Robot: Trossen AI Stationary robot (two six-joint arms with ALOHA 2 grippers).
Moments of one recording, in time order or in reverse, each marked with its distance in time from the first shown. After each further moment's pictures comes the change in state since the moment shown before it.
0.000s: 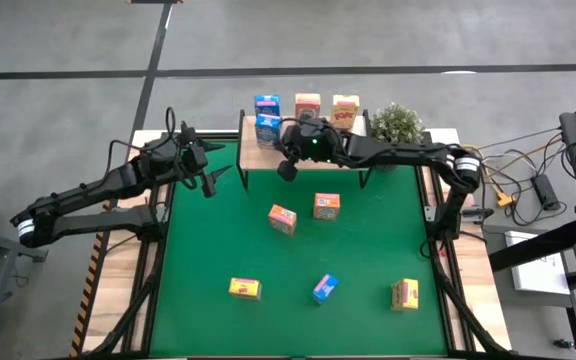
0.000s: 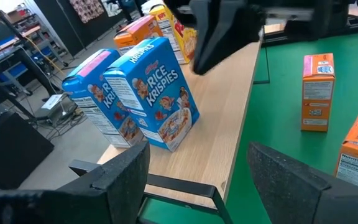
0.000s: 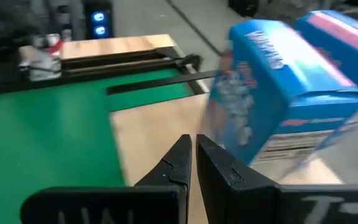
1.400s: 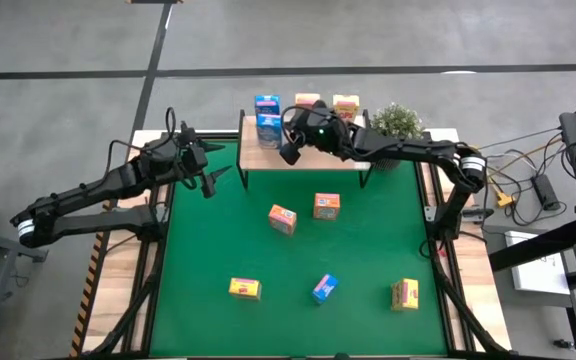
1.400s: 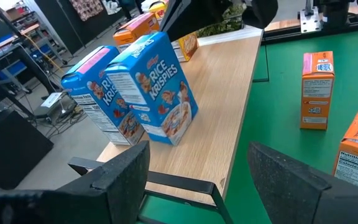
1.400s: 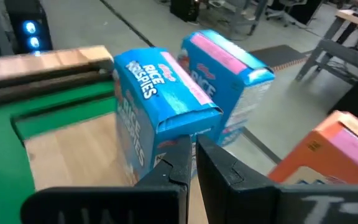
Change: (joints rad) left arm 0.000 -0.003 0.000 -0.011 0.000 -0.004; right arm -0.036 -0.036 0.011 -0.004 0.182 0.020
